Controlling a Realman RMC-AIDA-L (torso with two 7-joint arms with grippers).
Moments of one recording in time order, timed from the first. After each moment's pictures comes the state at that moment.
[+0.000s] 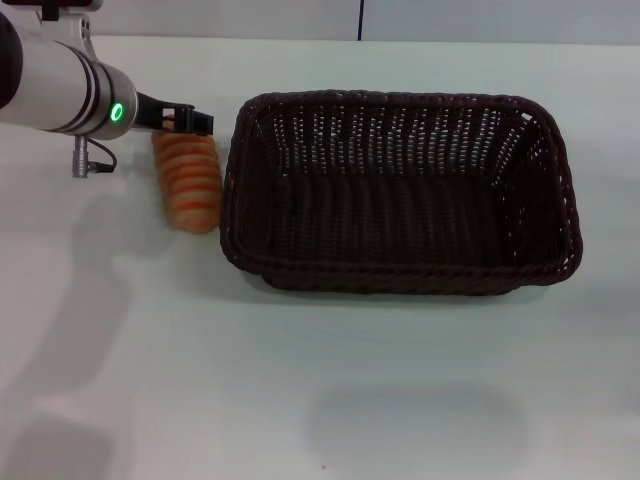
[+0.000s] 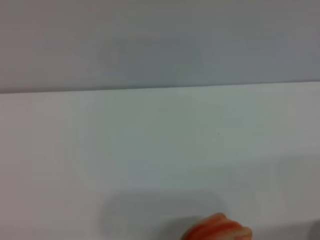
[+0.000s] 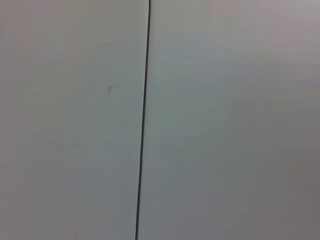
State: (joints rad) left arm -0.62 -2.07 -1.64 -1.08 2.88 -0.88 -0.14; right arm 0.15 2.07 1.51 0.70 -2.57 -1.07 -0.20
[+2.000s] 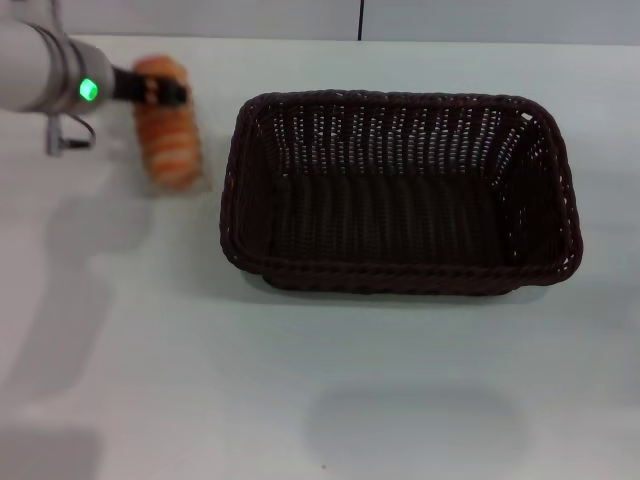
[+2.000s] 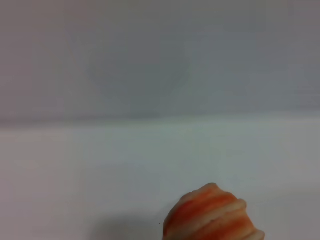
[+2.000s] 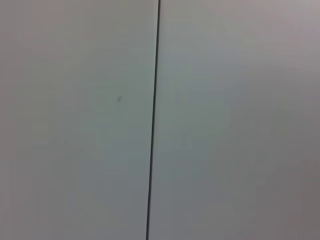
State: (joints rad) left arm -0.59 -2.06 -1.74 -1.13 2.80 -0.85 0.02; right arm 0.15 2.07 1.51 0.72 -2.59 -1.07 -0.20
